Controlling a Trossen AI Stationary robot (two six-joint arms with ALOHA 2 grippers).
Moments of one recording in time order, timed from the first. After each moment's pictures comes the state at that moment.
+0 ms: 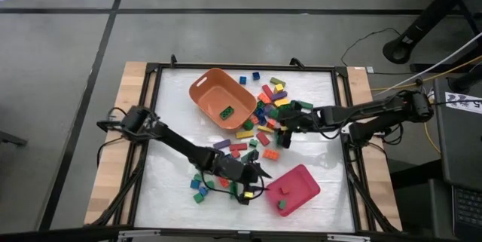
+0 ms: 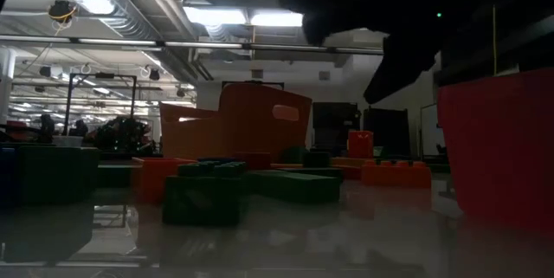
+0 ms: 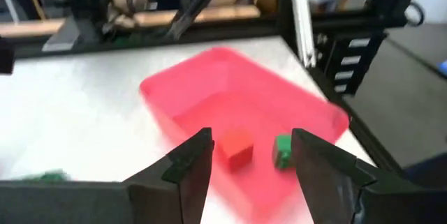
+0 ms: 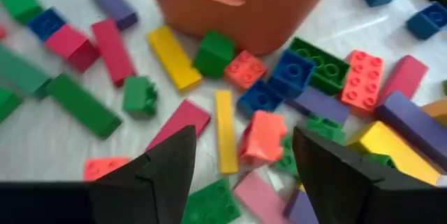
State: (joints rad) left arm -0.38 1.97 1.23 0.38 -0.20 -0.08; right arm 0.05 1.29 0.76 -0.30 0.28 0.28
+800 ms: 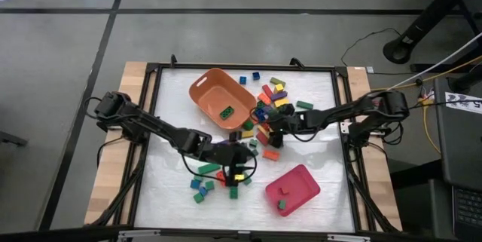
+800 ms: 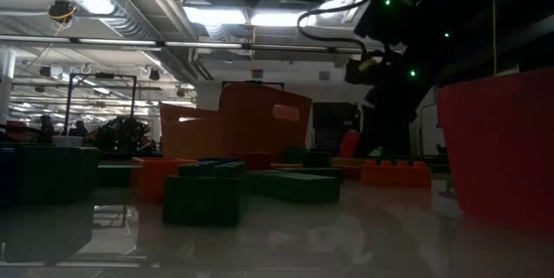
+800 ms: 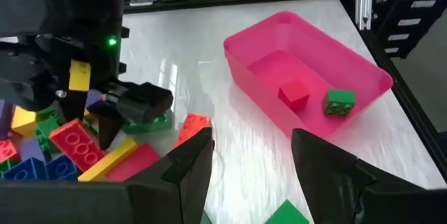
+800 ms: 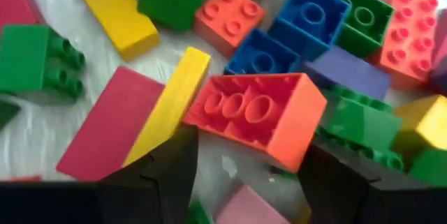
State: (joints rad) left arm -0.35 1.69 1.23 -0.12 -0.31 -0.12; right arm 0.01 1.59 0.75 -0.14 0.30 0.28
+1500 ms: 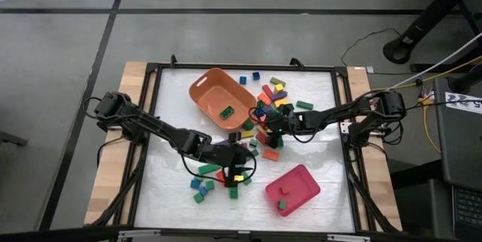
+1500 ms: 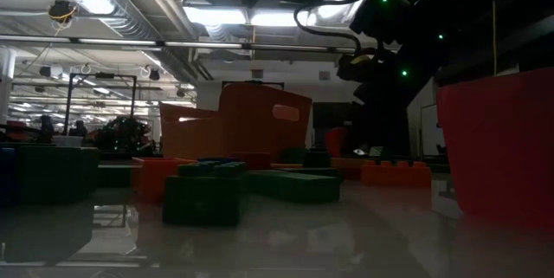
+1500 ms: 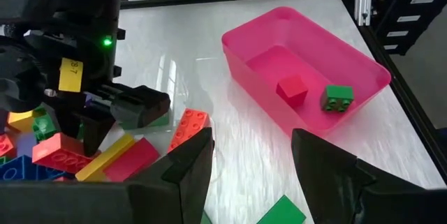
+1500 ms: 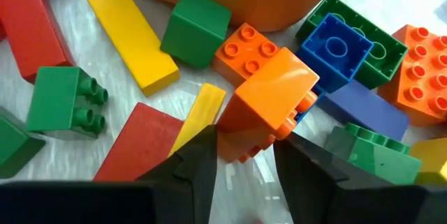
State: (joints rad) left arm -0.36 1.69 1.23 -0.13 -0.31 -0.14; right arm 0.01 1.61 0.75 -0.05 0.30 0.26
